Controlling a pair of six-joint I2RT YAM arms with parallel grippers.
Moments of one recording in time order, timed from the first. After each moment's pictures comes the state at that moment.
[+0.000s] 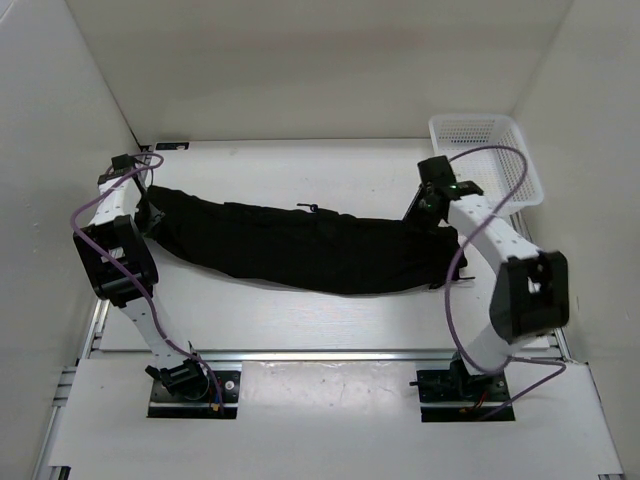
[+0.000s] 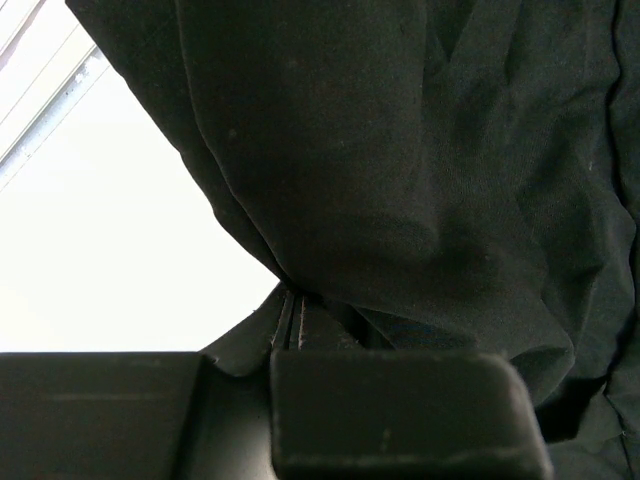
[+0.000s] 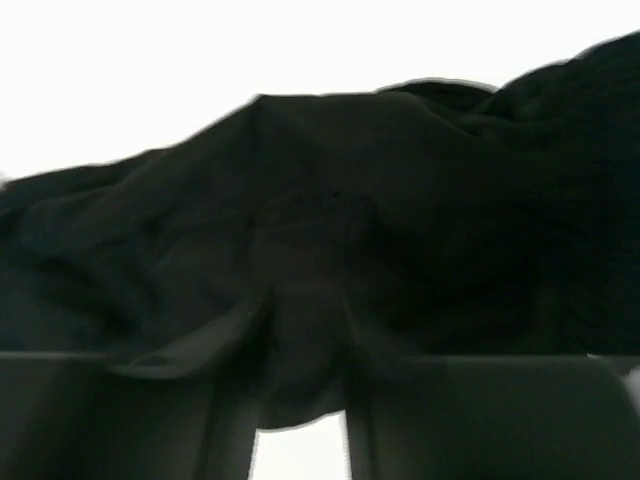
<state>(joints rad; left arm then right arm) 0.34 1.95 1.55 -0.87 -0.22 -0.50 0.27 1.68 1.26 -0.68 0.09 0.69</state>
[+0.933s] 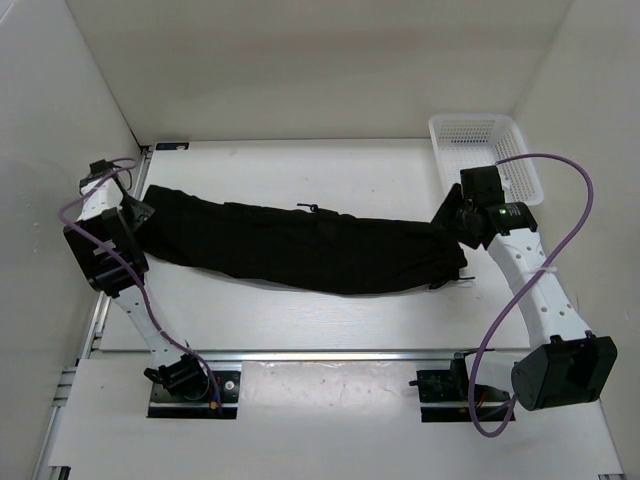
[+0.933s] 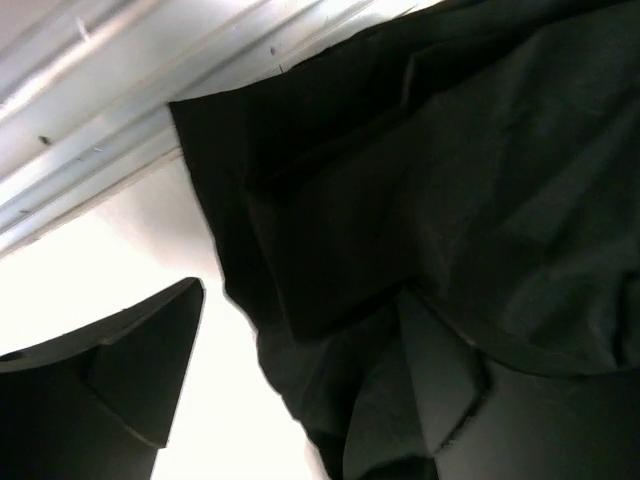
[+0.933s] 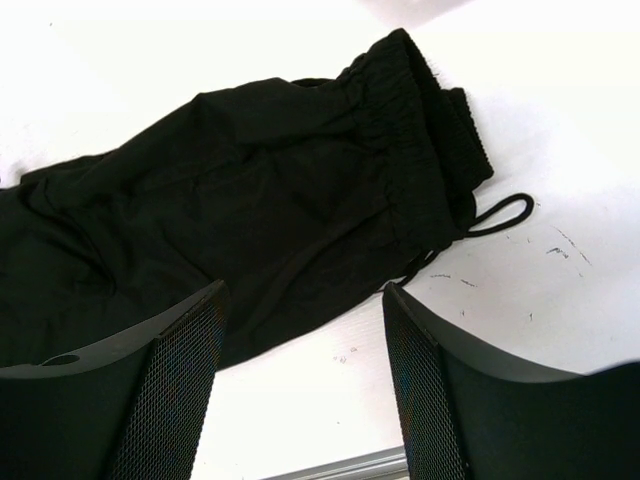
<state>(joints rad) 0.47 2.10 1.69 -0.88 -0.17 -0.56 0.18 1.22 1.19 -0.88 0.18 0.62</state>
